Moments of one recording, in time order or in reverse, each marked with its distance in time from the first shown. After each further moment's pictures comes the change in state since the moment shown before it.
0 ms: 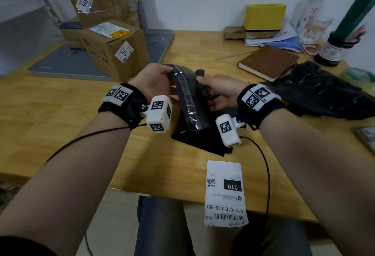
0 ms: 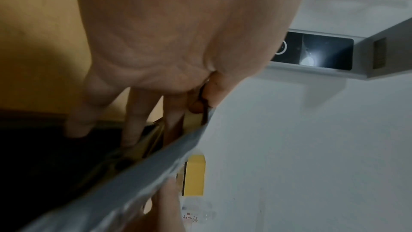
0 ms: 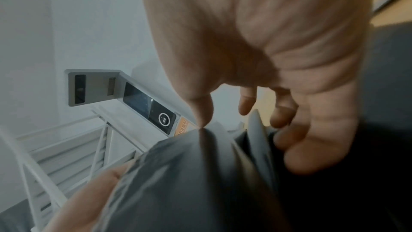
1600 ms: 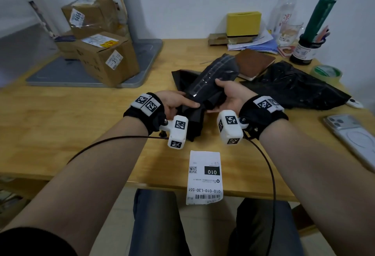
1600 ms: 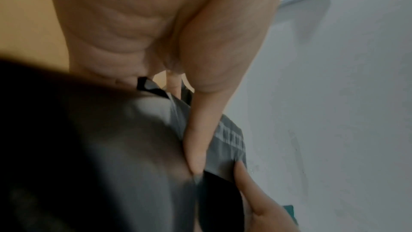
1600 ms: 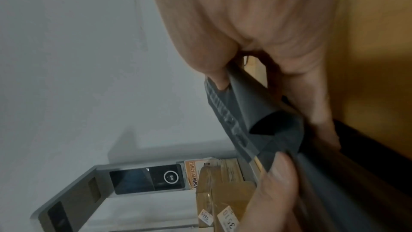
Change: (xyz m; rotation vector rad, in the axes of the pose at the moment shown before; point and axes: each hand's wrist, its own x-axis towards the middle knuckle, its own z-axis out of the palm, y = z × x) left_hand 0.002 -0.044 0.088 0.516 0.232 -0.214; right_hand -0.058 0.034 -0.034 0.689 0.084 0.100
